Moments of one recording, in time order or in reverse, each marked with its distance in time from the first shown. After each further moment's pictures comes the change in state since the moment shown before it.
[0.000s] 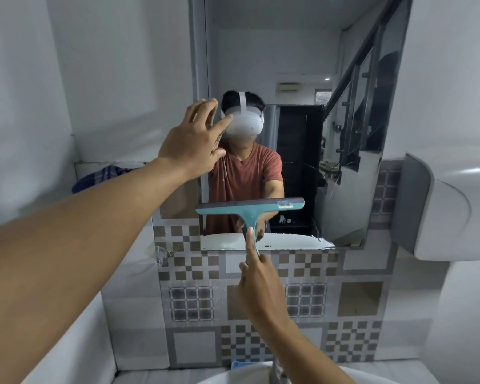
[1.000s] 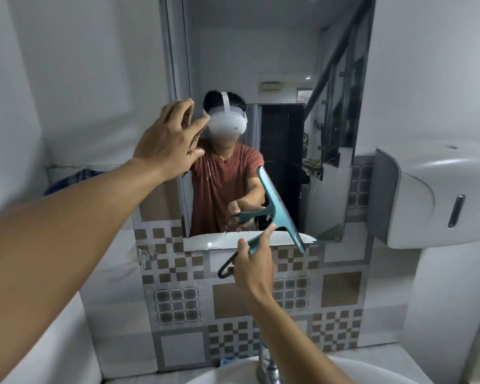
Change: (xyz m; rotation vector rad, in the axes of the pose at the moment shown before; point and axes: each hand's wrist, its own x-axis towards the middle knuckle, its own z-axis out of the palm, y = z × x) left_hand 0.001 0.001 -0.002 -0.021 0.006 0.009; right_hand 0.015 -0.007 -0.023 0.606 0.143 0.318
